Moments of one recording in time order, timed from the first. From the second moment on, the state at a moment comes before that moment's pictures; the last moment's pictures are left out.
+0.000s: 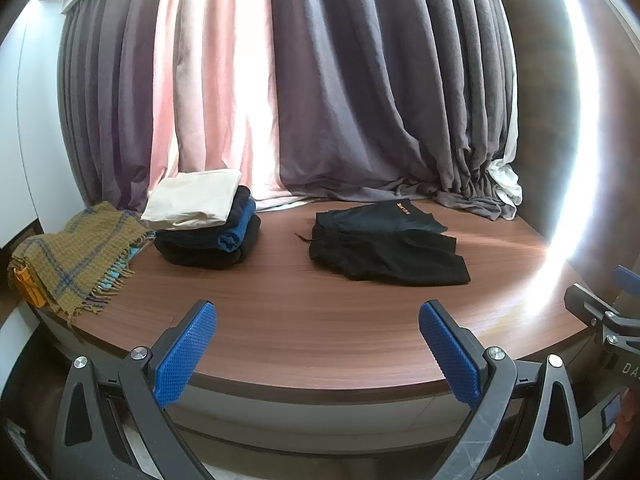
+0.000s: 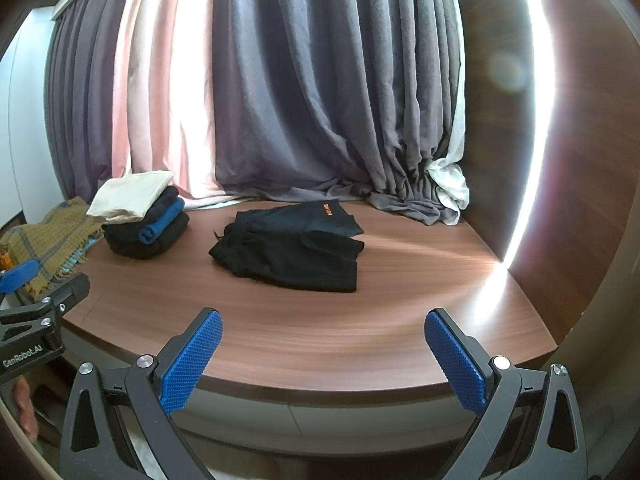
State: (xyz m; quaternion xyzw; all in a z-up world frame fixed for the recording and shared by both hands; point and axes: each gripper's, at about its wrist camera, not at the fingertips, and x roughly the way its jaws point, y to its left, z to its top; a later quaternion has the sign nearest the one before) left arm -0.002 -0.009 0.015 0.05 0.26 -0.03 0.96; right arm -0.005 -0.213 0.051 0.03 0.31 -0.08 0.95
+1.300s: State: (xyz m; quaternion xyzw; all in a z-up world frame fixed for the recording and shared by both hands) left arm 0.000 -0.017 0.024 0.05 0.24 -0.04 0.97; right arm -0.006 -0.216 0.058 0.03 0.29 -0.08 0.95
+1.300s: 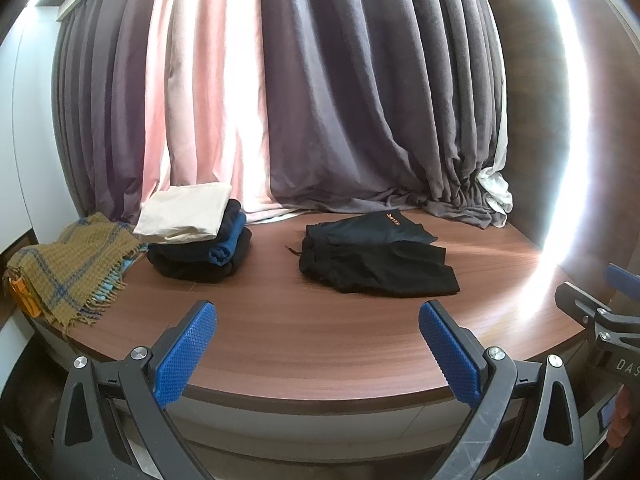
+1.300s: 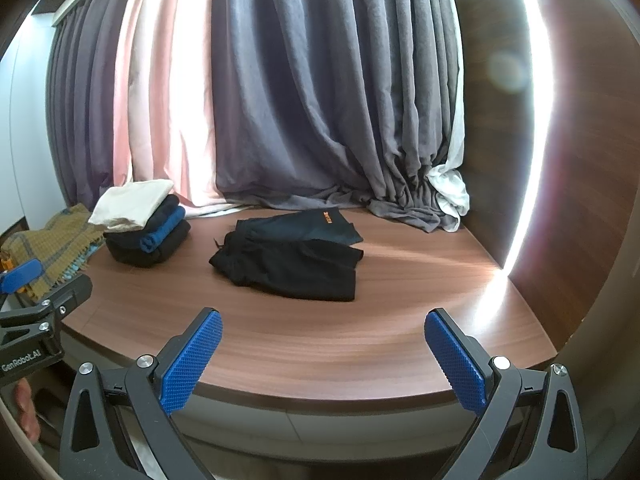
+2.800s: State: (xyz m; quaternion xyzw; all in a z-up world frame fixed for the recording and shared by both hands) left arm 0.130 0.020 -0.027 0.07 0.29 -0.06 0.95; right arm 0.103 -0.208 -0.014 0.05 0.38 -0.11 0.92
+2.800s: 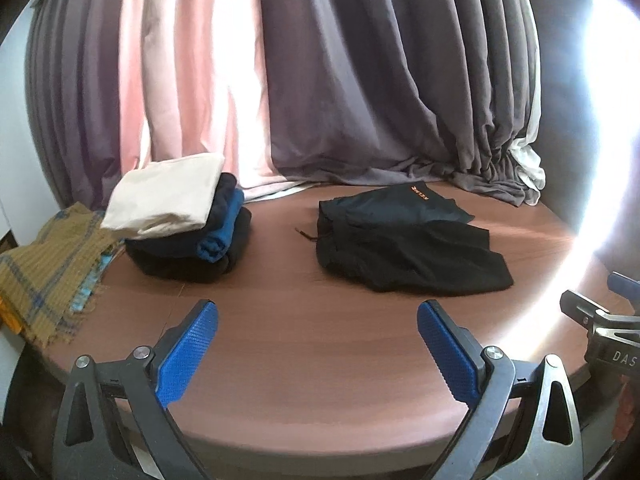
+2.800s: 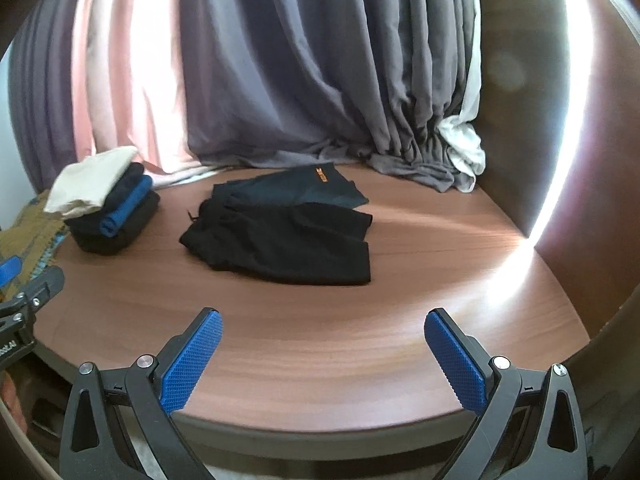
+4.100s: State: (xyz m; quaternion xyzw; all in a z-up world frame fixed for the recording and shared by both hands) left arm 0.380 -0.023 -0.173 0.12 0.46 -0.24 0.85; right arm 0.264 -0.262 -0.139 0.08 0.43 -0.27 0.86
